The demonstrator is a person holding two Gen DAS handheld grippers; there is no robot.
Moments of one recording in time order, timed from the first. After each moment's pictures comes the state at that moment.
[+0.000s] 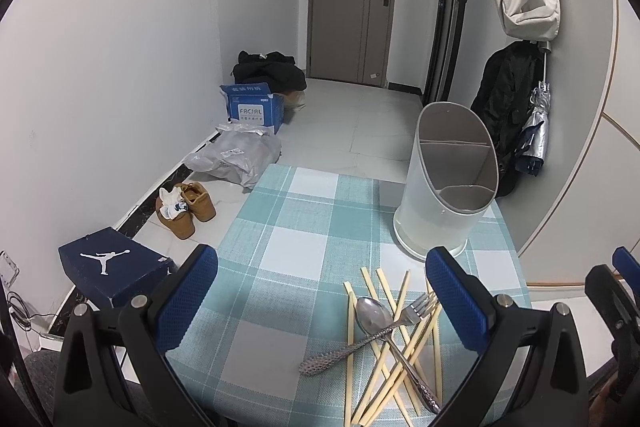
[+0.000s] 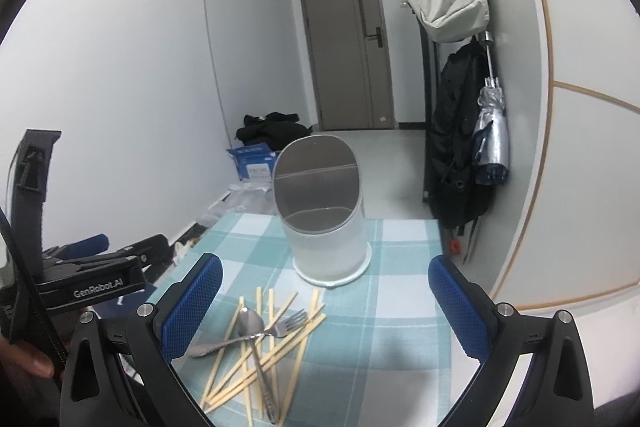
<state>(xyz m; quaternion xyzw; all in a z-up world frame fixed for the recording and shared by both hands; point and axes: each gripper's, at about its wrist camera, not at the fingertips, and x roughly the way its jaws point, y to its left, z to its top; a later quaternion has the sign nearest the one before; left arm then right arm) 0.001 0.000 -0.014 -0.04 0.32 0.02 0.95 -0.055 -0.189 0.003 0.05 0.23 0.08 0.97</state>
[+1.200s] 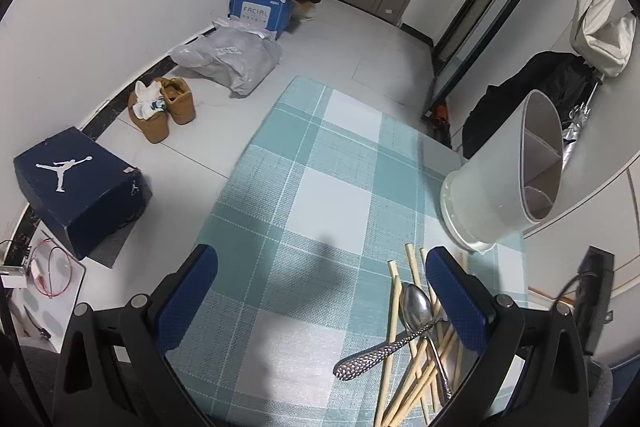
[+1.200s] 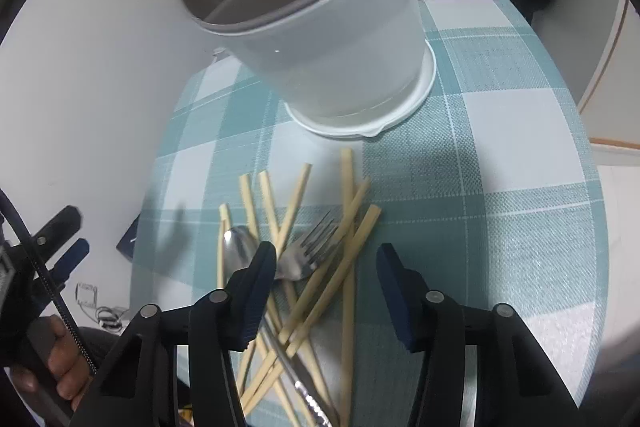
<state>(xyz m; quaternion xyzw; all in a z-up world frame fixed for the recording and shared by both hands) 0.065 0.082 -0.069 -0.17 0.47 -0.02 0.87 0.074 -0.159 -0.135 0.17 0.54 0.10 0.81</state>
